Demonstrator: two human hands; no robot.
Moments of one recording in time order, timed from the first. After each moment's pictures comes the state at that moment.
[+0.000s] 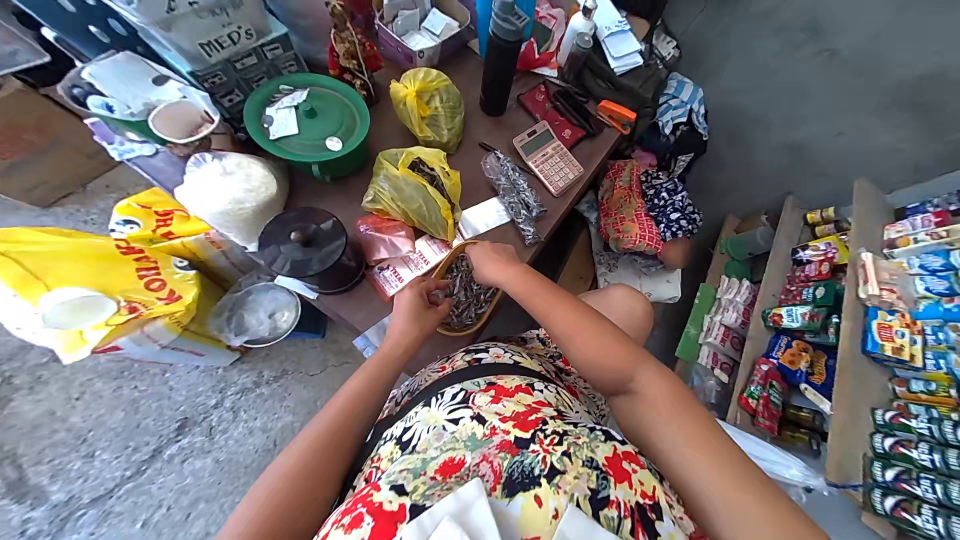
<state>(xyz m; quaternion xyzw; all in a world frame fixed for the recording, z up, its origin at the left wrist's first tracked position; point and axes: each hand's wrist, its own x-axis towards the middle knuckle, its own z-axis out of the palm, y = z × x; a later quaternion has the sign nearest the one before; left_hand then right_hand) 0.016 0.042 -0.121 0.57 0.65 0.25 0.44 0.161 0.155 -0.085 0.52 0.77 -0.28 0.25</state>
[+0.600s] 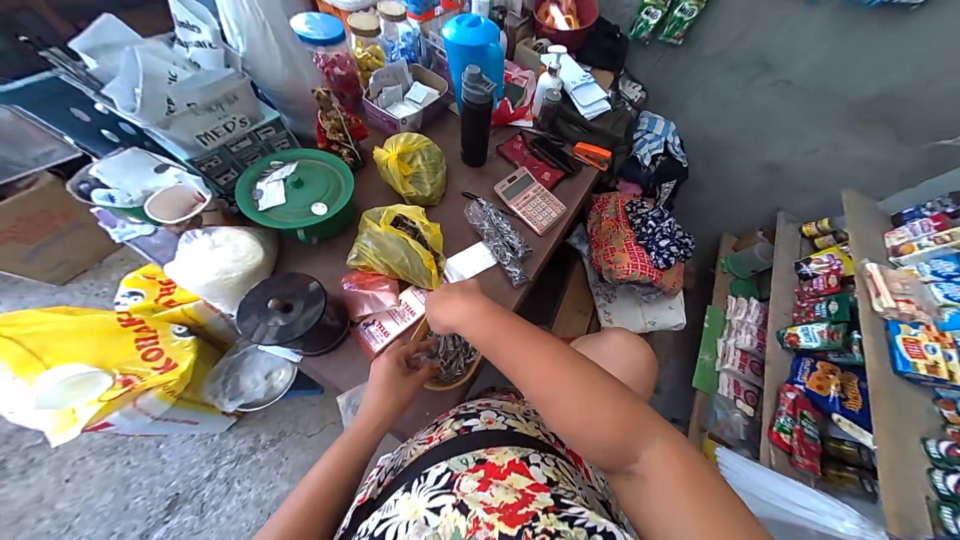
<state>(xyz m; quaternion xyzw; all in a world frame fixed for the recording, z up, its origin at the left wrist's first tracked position) 0.014 0.033 -0.112 0.57 0.67 0.20 0.44 0.123 0.144 0.000 0.48 0.76 -0.30 0.32</state>
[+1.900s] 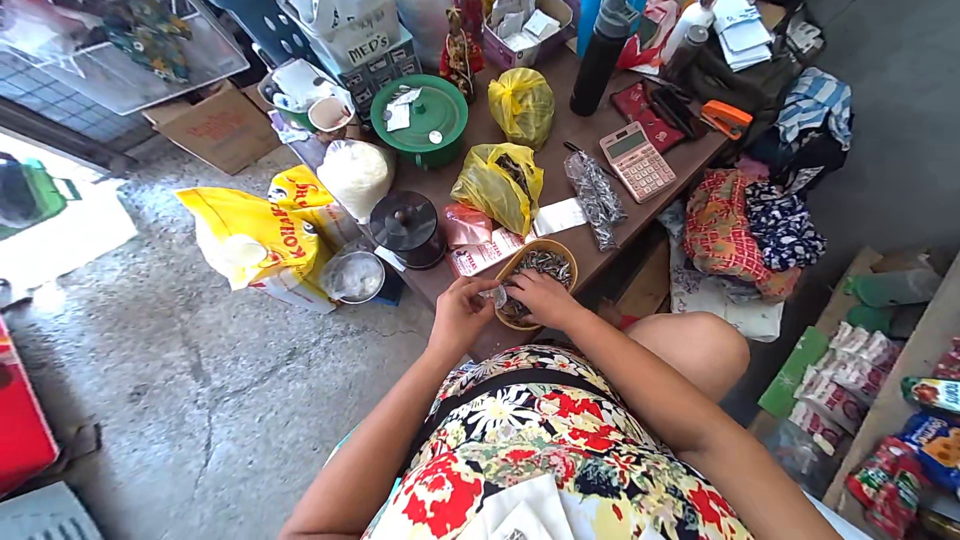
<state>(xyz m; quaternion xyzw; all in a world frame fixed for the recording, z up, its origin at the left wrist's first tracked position) -0.006 -0.001 -0.105 0.50 0.67 0.37 0.41 0.174 0.103 -0.159 0.28 0.91 -0.28 0.13</state>
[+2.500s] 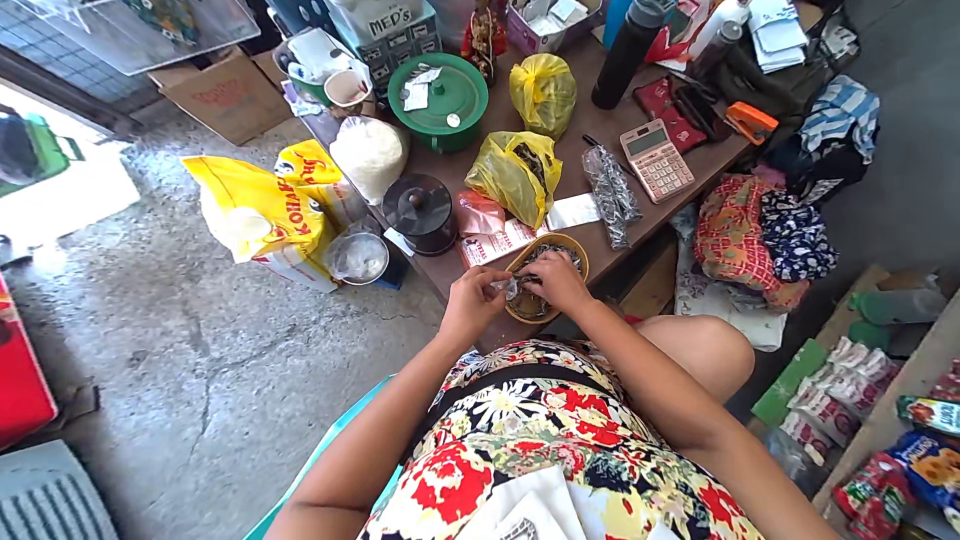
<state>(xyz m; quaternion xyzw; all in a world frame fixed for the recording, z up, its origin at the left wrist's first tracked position) -0.005 0.003 -0.107 0.51 0.68 0.35 0.41 0.173 0.113 -0.154 0.37 0.89 -0.28 -0.02</state>
